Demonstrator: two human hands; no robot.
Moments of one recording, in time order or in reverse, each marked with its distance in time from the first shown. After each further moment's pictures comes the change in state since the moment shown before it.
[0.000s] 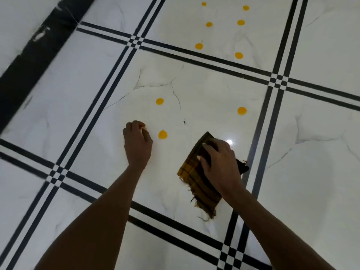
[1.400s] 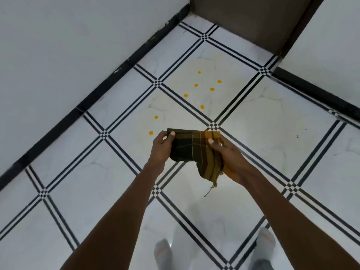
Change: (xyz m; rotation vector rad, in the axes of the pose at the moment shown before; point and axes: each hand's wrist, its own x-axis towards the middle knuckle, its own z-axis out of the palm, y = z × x) left_hand -0.179 0.604 -0.289 -0.818 -0.148 -0.735; right_hand -0.047 0.072 -0.656 1.179 -0.778 0.386
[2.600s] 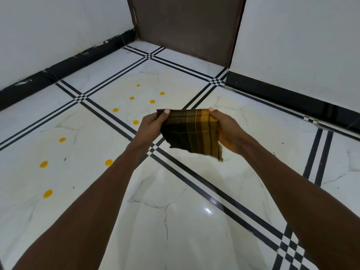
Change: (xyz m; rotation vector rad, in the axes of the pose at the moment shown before) left_hand 0.292 -0.174 0.341 0.107 -0.251 0.492; right_hand 0.293 0.083 -0.386 -0.320 0.095 -0.440
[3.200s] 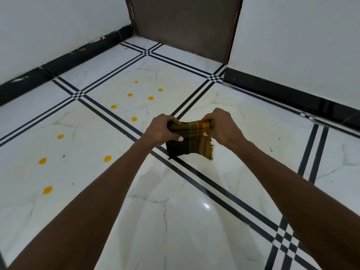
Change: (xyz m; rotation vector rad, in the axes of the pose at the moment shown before) left_hand 0.004 0.001 0.018 0.663 -0.163 0.095; right_hand 0.009 0.014 -0.002 -0.987 0.178 -0.272
